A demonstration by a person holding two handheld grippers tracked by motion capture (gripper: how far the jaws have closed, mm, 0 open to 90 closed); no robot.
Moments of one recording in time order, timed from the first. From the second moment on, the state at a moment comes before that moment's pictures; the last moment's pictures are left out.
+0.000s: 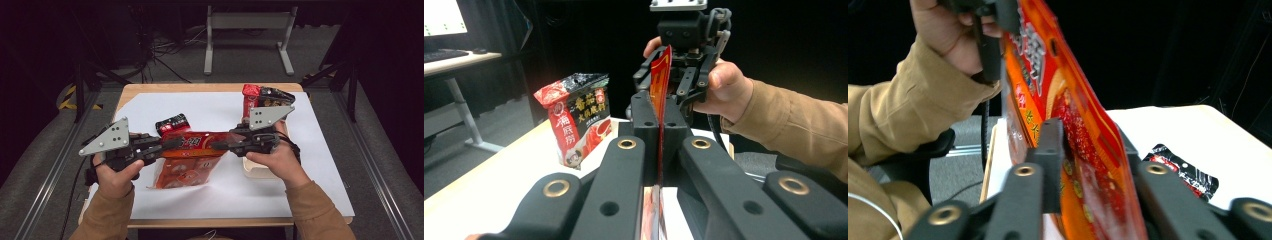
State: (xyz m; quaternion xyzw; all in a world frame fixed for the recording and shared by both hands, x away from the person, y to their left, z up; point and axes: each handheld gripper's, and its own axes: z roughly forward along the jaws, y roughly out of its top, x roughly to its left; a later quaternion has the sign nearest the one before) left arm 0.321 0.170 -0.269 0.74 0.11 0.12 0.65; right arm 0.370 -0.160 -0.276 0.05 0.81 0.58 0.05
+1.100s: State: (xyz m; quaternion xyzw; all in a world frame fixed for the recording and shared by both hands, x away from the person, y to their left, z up) left arm 0.336 0.181 -0.276 0.72 0.14 0.12 0.67; right arm 0.337 -0.157 -0.232 0.08 0.83 0.54 0.08
